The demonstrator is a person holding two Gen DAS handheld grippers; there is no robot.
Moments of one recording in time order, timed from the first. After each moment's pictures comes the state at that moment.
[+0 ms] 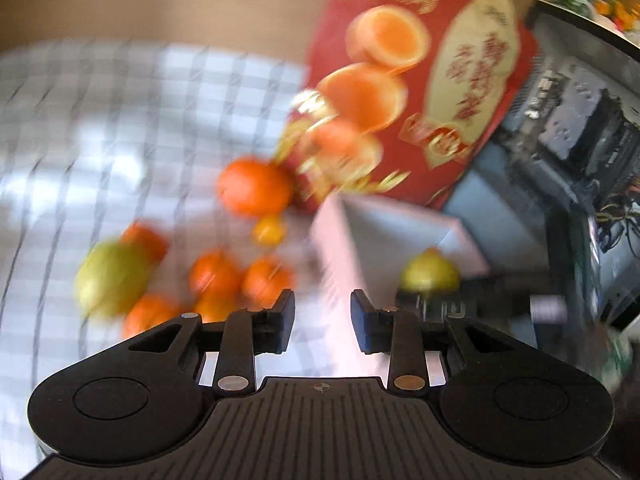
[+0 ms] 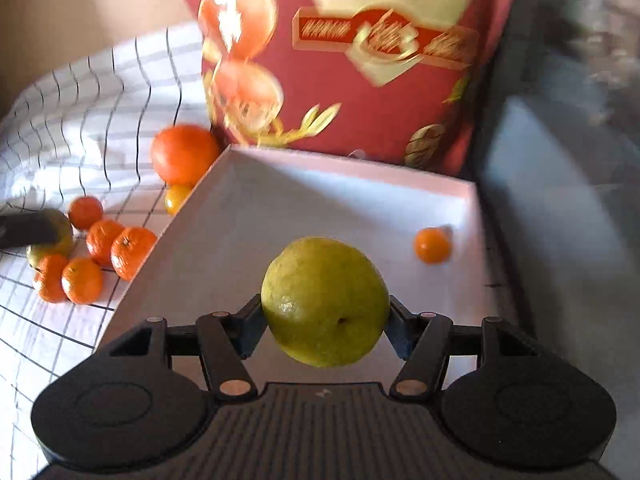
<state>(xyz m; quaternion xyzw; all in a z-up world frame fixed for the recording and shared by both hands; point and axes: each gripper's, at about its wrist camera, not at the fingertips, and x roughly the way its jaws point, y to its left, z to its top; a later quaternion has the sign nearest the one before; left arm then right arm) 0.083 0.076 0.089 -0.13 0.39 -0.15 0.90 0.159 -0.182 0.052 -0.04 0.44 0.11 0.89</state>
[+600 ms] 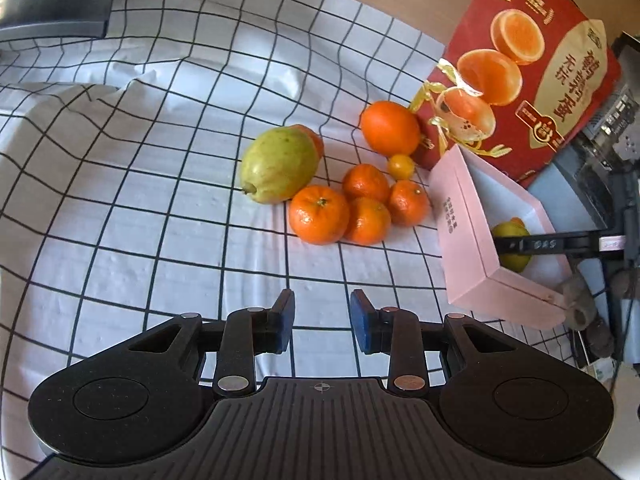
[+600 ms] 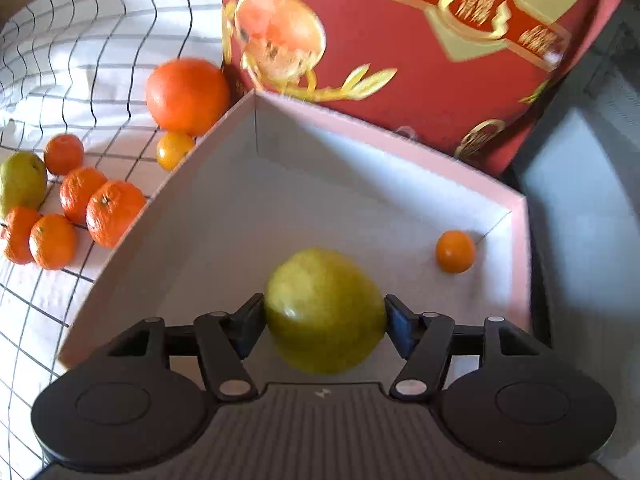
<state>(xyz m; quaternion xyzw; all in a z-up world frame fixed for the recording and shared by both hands) 0.033 0.155 0.049 -0.18 0.43 -0.06 0.88 0.181 -0.150 0.045 -0.12 0.49 0.10 0.86</state>
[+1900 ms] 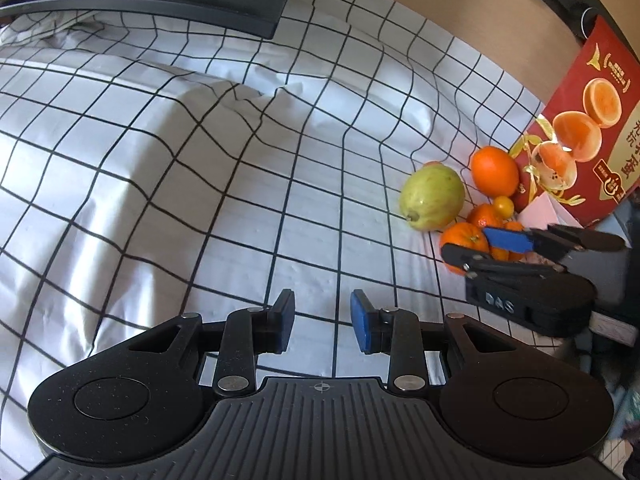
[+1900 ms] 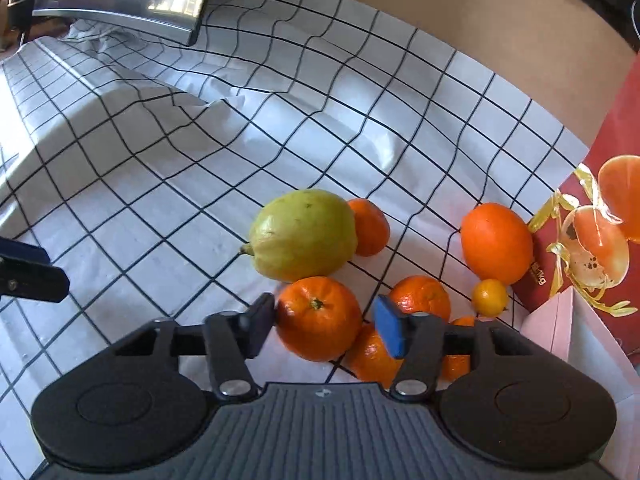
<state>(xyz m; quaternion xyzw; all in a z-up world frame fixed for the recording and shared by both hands) 0.005 0.255 0.033 -0.21 0.41 0.03 0.89 0.102 0.082 0.032 -0.25 0.34 0.25 0.87</state>
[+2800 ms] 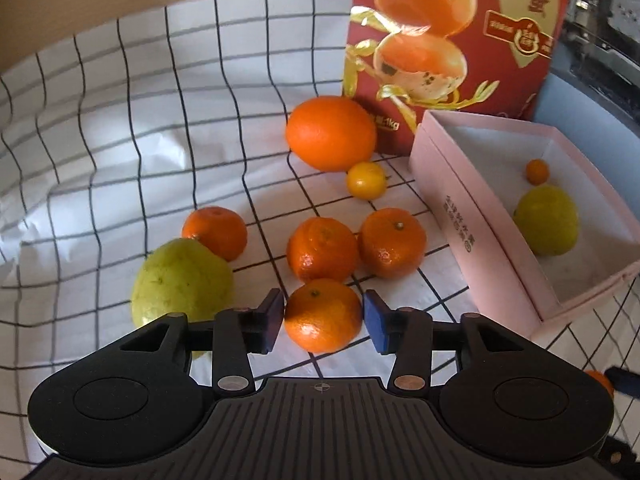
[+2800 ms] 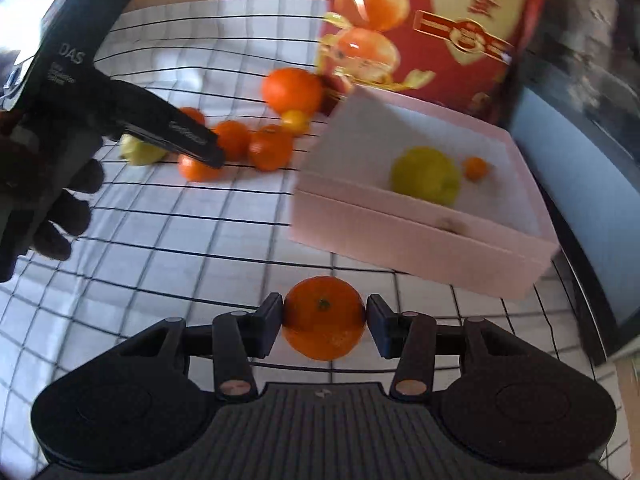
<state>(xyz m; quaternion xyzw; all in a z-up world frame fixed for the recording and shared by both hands) 0.142 0.082 0.032 0.03 0.43 -0.12 0.90 -0.002 -0.089 0.039 -0.07 0.40 0.07 0.91</state>
